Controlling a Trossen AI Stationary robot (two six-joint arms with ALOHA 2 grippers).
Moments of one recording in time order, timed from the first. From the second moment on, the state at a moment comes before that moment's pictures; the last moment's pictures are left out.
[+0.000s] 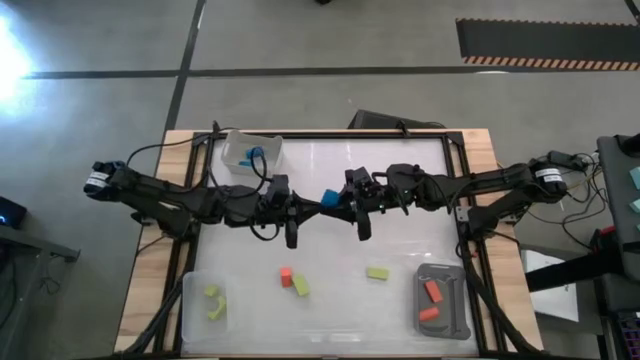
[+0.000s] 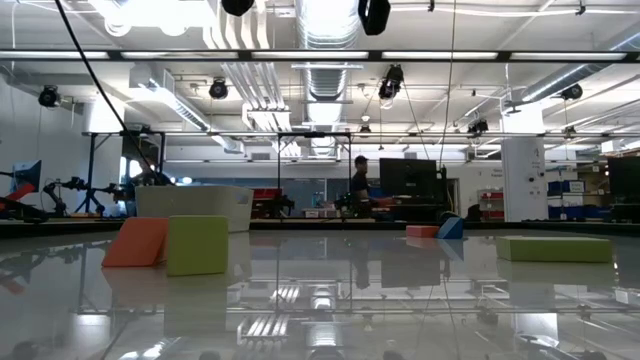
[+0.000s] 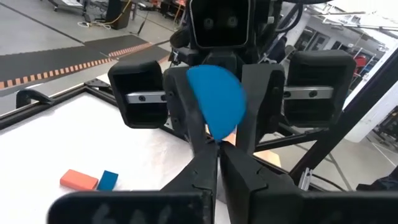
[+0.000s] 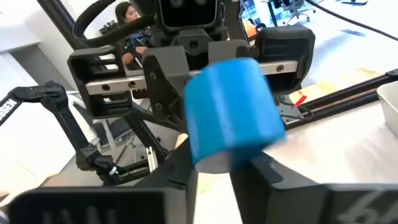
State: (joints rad) left arm -0.22 1.28 1.07 0.10 -0.37 -0.46; right arm 0.02 1.42 1.06 0.31 -0.16 0.46
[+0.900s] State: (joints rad) left arm -0.20 1.21 1.07 -0.64 -0.37 -0.81; right arm 0.02 1.36 1.33 -0.62 -0.06 0.52
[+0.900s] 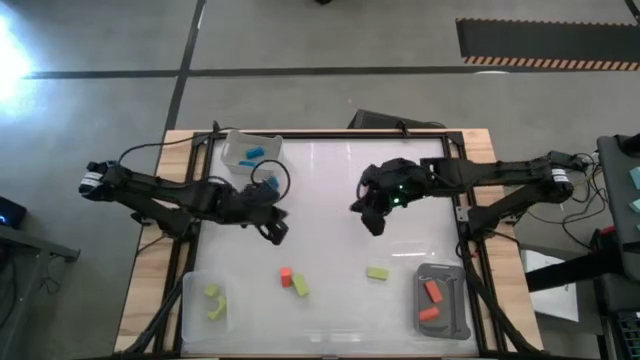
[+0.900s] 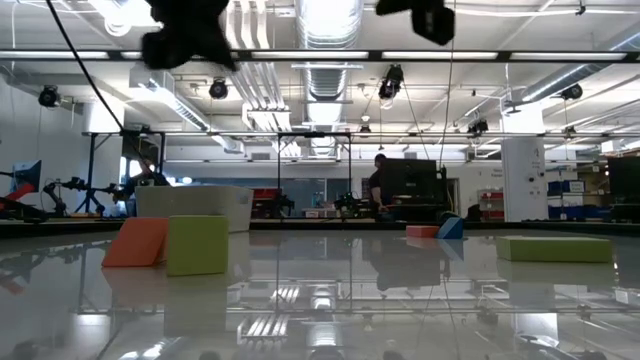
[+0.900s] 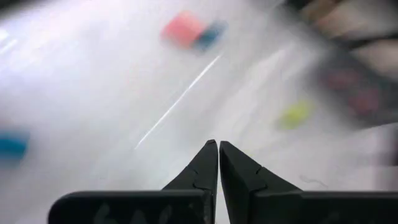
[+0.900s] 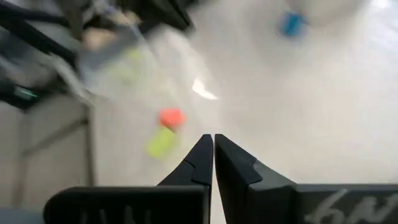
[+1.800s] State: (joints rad) left arm 0.24 1.50 1.03 -0.83 -0.27 -1.02; right arm -0.01 1.36 1.43 -0.90 0.02 0.34
